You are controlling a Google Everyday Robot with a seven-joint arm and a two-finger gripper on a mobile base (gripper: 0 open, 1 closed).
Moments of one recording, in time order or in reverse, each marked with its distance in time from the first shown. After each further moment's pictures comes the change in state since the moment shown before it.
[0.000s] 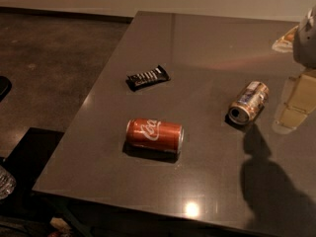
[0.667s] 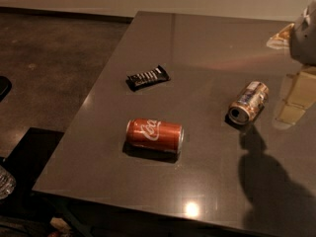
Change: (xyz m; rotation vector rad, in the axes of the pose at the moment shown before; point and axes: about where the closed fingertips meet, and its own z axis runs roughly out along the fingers) arm -0.003 -0.009 0.004 -0.001 -0.017 -0.057
